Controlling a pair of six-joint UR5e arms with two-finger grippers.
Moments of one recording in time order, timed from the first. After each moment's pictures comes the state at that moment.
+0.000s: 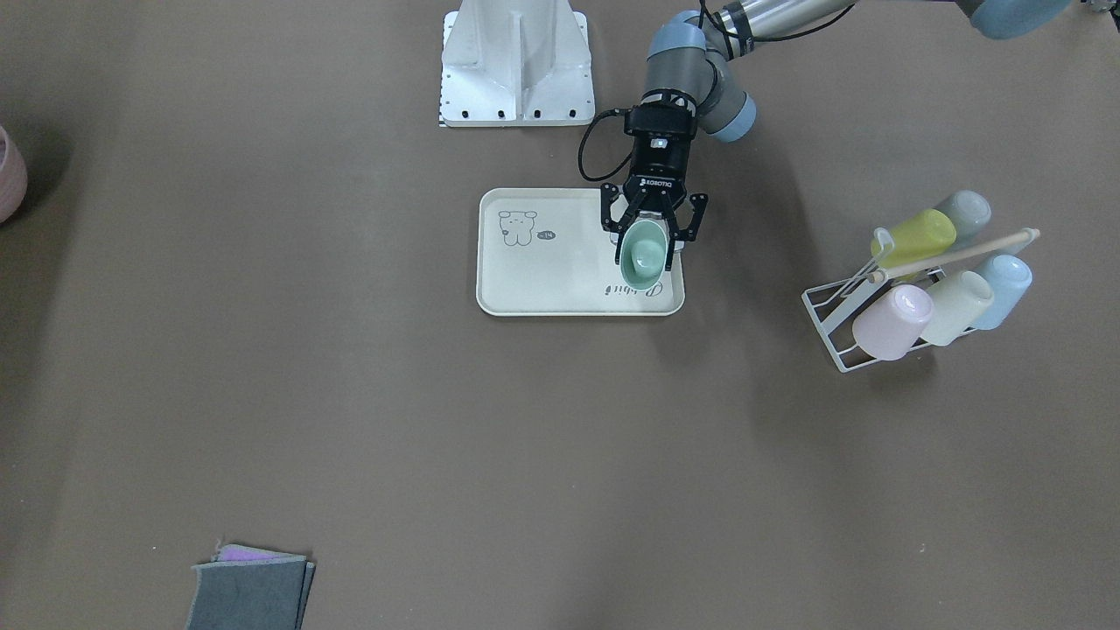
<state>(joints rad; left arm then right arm) -0.17 -1.95 -1.51 -2.72 -0.50 -0.77 1.62 -1.64 1.74 -1.87 2.32 -0.16</state>
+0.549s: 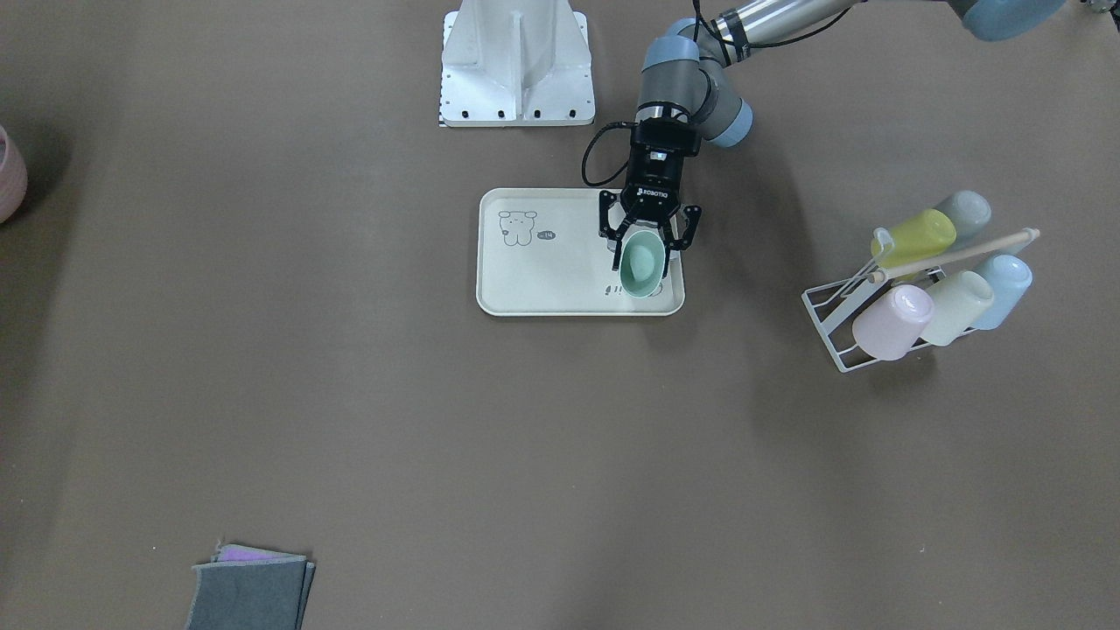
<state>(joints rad) -0.15 -1.96 -1.48 -2.71 -0.51 -0.91 1.62 -1.64 1.73 -1.87 2.32 -0.16</state>
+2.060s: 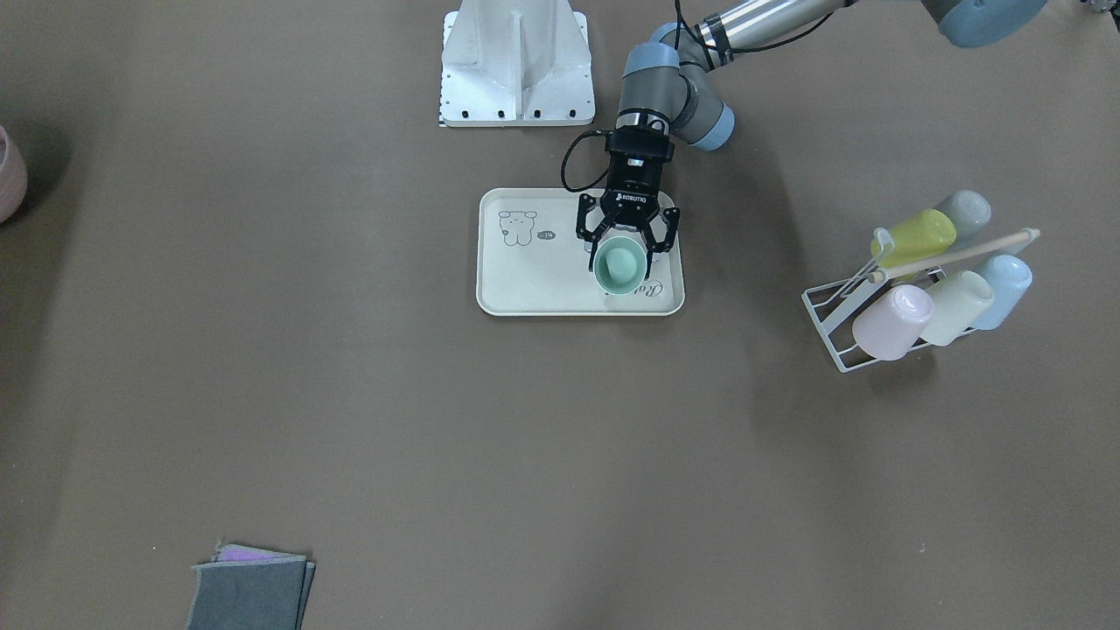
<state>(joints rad) -0.14 -2.02 -1.41 -2.70 -0.51 -0.87 1.62 -1.64 1.73 -1.87 2.32 -0.16</state>
